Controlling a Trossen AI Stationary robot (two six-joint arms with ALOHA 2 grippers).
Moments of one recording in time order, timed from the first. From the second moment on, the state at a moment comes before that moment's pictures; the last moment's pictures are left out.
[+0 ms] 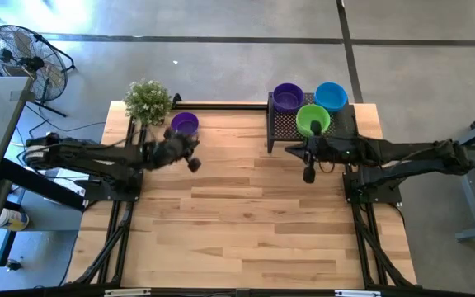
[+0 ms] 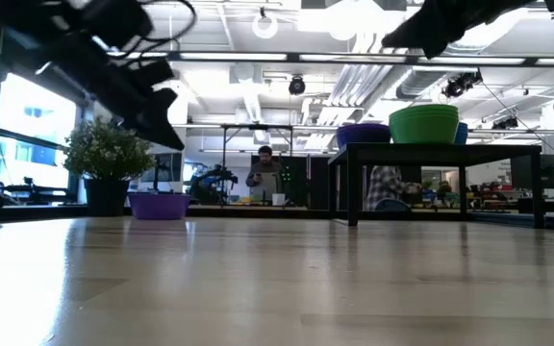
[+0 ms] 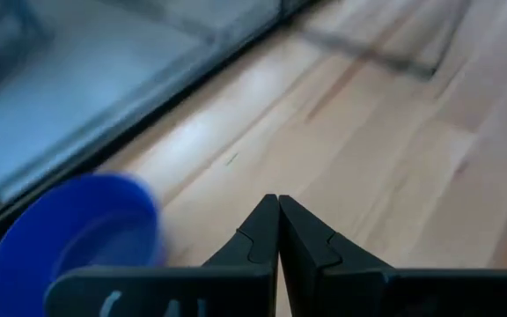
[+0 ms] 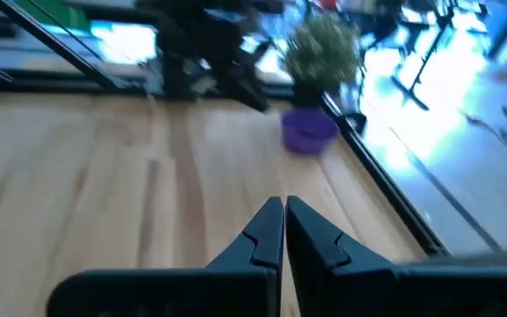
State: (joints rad) left arm 0.15 1.05 0.45 0.05 -0.55 -0.21; right arm -0.04 0.83 0.68 -0.15 0.19 -0.06
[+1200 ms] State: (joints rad) left arm 0.54 1.53 0.76 -0.25 -0.38 -0.06; right arm 0.12 0.86 0.53 0.20 0.20 -0.18
